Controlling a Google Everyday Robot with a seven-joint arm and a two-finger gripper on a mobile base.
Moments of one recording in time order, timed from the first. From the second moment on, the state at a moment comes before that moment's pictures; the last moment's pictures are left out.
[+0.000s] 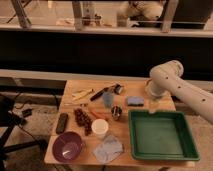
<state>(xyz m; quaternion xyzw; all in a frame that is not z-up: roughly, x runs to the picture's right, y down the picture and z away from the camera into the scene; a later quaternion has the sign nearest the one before) 0.254 0.059 0.786 -0.25 0.00 -0.01 0.97</state>
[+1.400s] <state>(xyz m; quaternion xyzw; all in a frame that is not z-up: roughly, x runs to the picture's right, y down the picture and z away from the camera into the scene) 0.200 0.022 0.896 -0.19 -0.04 -0.02 0.98</state>
